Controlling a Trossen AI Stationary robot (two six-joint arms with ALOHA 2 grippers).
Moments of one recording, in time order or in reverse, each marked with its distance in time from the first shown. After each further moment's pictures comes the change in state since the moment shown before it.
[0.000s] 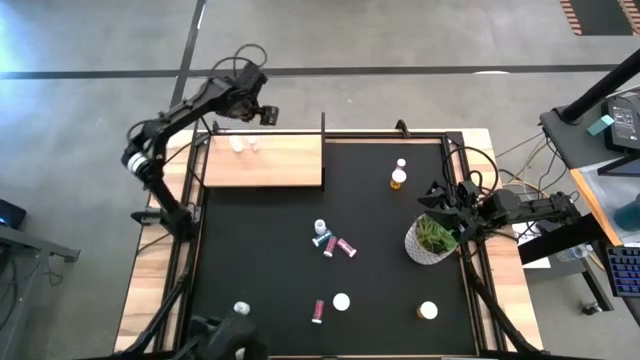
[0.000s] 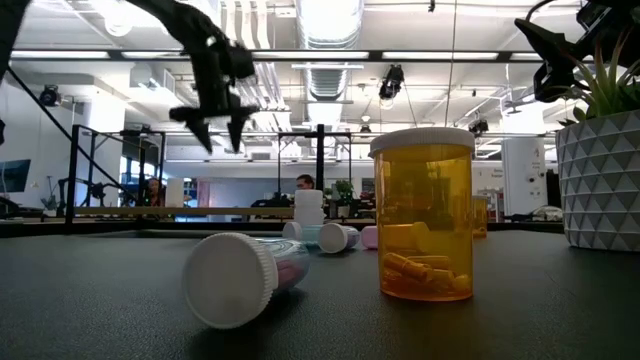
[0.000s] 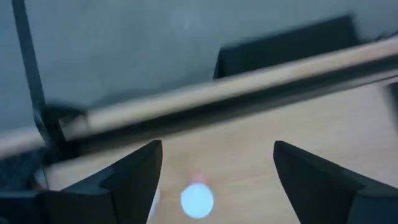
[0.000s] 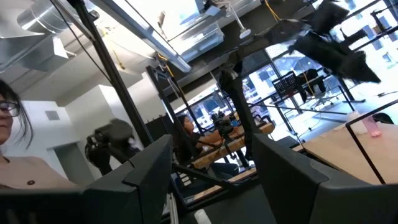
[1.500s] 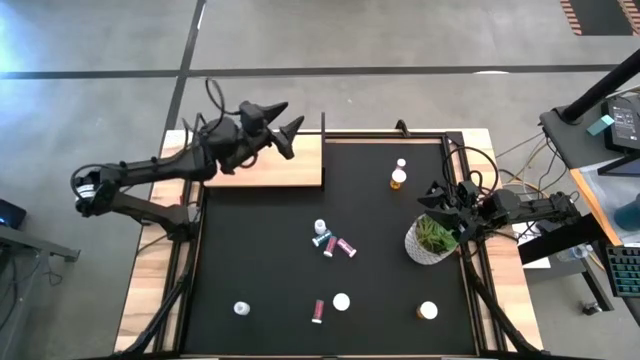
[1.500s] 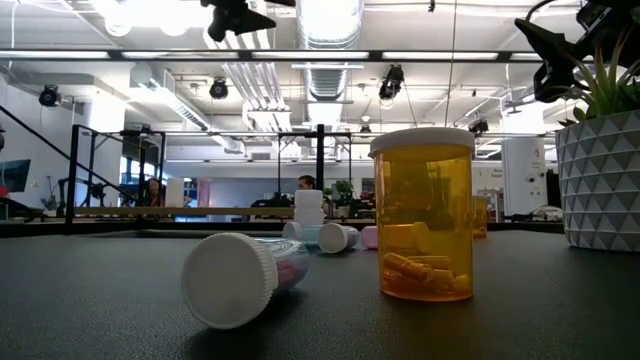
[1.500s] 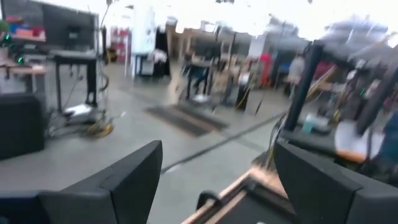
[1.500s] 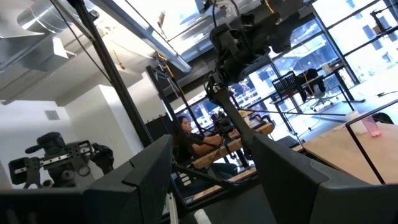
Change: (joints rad) left arm -0.586 -0.476 -0.529 1.263 -0.219 0.251; right arm 0.000 0.000 0.000 -0.001 0.000 0.000
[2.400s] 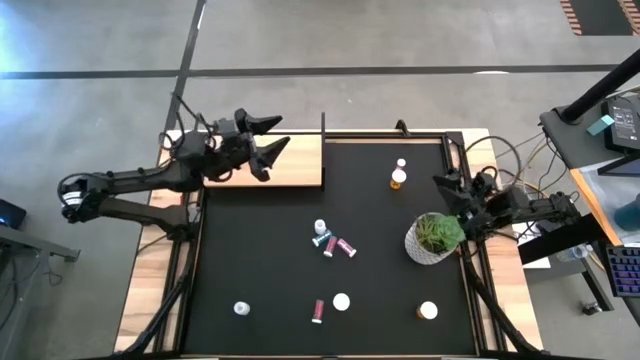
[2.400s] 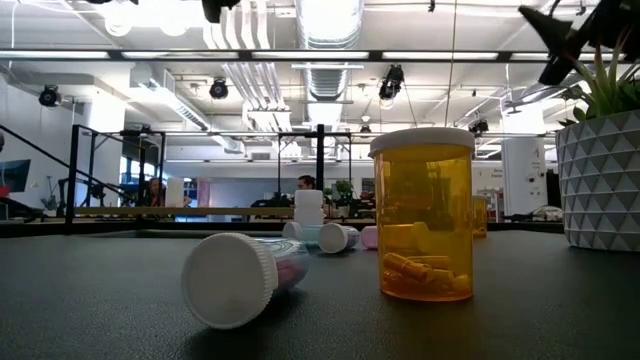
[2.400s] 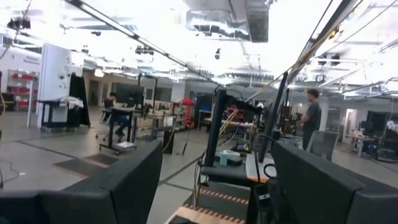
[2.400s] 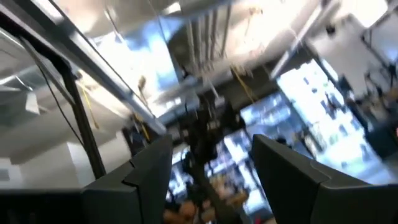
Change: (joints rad) left arm -0.035 -0.174 -0.188 0.243 0.310 0.033; right arm 0.000 0.000 0.000 0.248 0.211 -0.160
